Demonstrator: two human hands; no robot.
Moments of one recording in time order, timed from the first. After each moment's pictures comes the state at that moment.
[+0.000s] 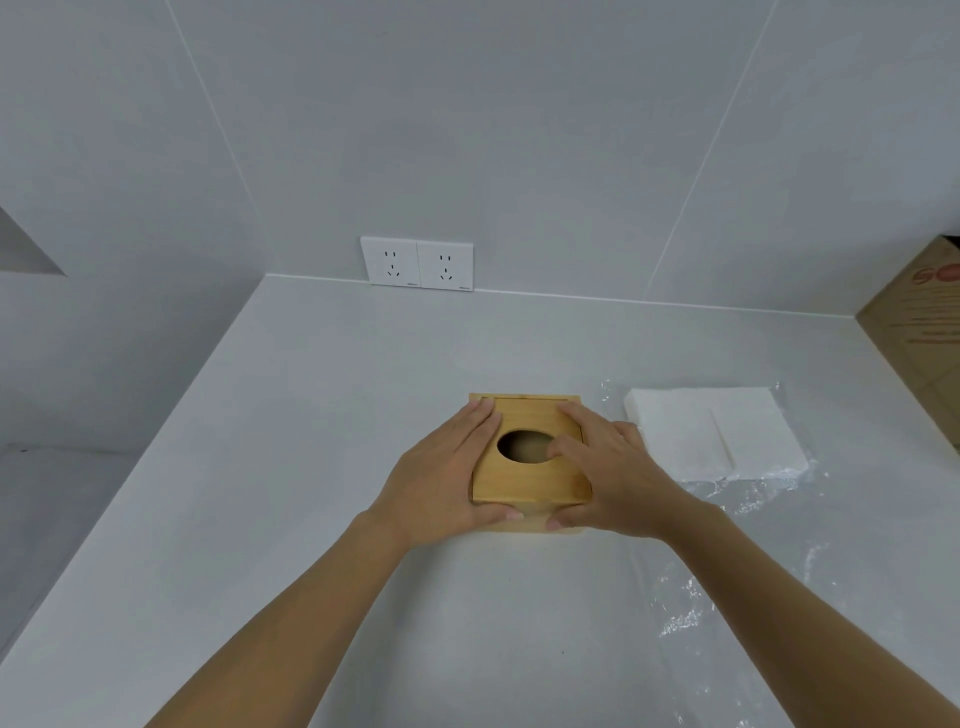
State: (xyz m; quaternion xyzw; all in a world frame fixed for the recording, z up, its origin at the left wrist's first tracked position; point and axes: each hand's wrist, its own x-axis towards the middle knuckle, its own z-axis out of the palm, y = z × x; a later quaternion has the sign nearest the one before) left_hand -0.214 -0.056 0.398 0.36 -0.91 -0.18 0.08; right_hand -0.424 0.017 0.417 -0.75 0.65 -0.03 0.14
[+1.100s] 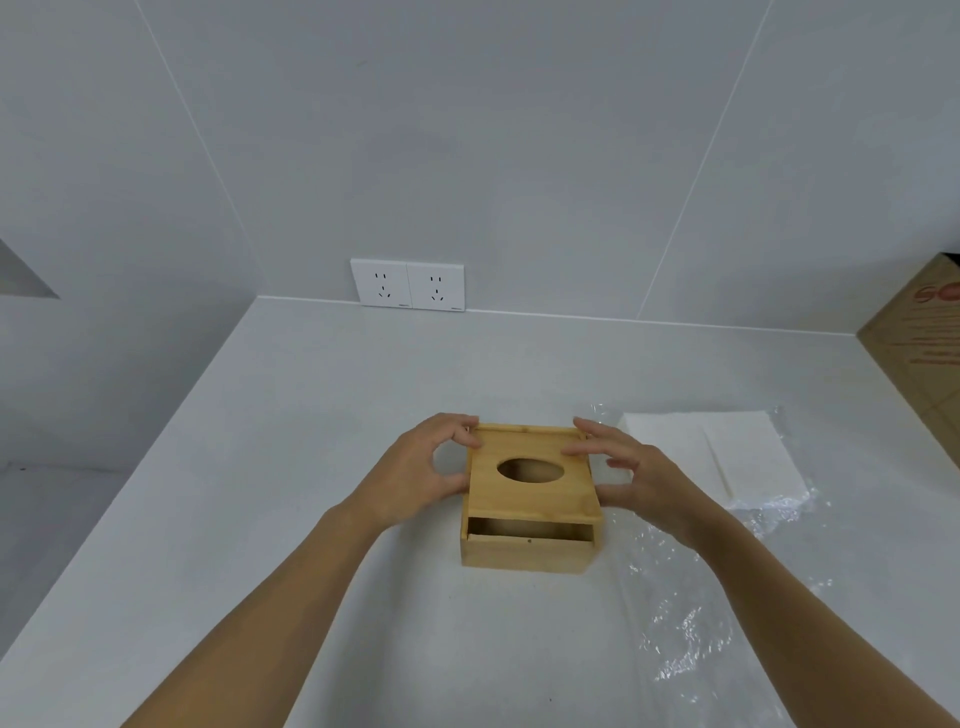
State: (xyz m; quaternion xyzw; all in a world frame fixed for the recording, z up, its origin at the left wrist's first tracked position) left_hand -0.223 -0.091 0.410 0.39 -0.80 -0.41 0.19; right_hand -0.468 0.006 0.420 -0.59 0.63 -0.31 0.40
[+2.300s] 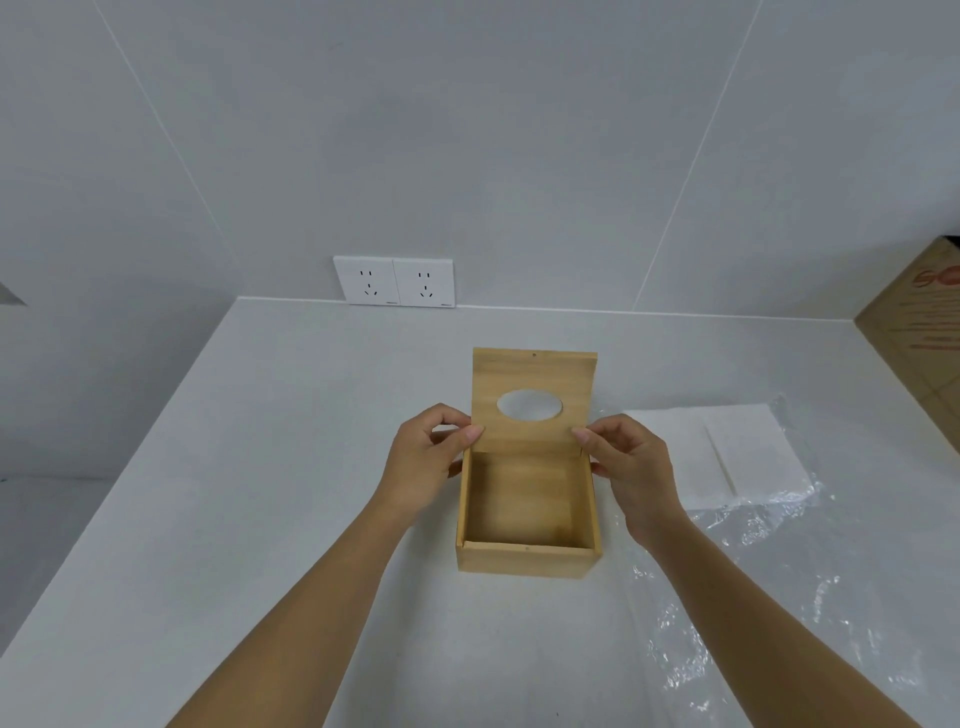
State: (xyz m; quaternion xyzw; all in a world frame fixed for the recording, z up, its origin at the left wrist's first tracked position) left_hand -0.254 -0.100 0.407 0.49 -0.55 -0.60 0.31; right_hand -0.446 -0.014 0.402 -0.30 0.66 -0.57 0.39
